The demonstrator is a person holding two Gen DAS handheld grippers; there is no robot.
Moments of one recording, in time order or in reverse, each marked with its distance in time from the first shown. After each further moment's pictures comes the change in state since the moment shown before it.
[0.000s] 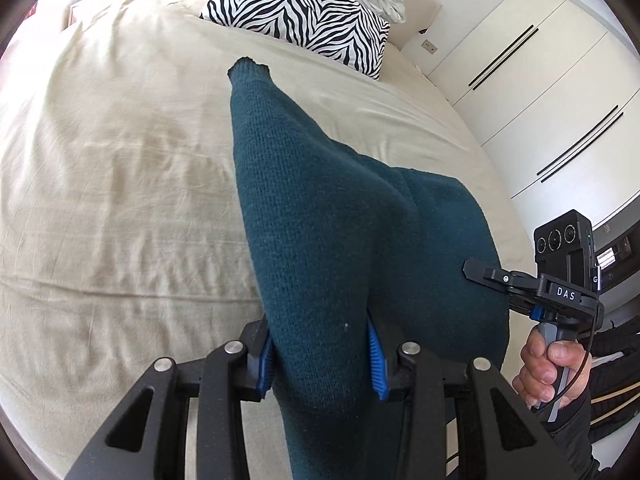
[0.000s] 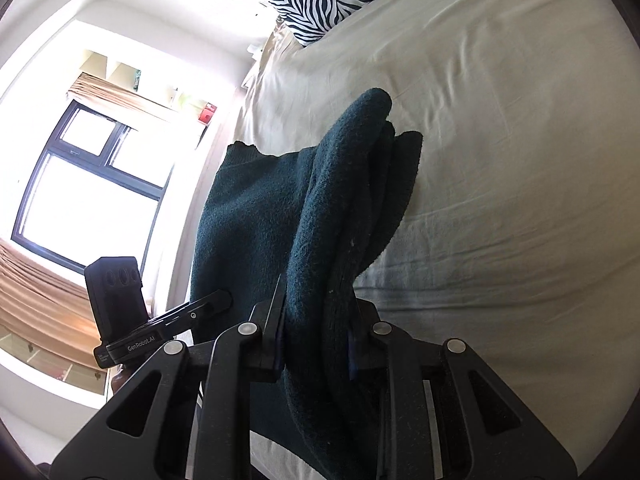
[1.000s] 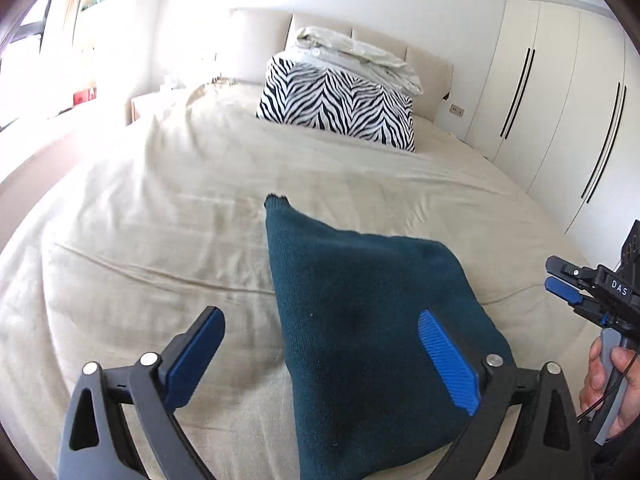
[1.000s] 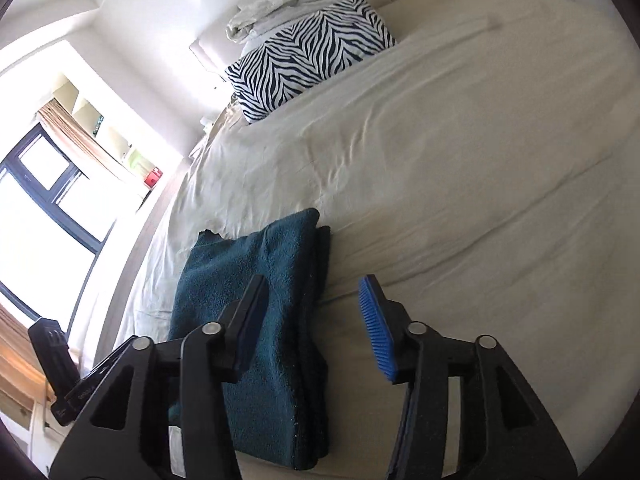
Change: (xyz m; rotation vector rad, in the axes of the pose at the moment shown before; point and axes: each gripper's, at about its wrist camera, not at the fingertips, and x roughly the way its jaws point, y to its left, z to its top) left arm -0.073 -0.034 -0.107 0.128 -0.459 0.312; right arm -0.091 0.019 -0.106 -0.148 -0.478 -0.339
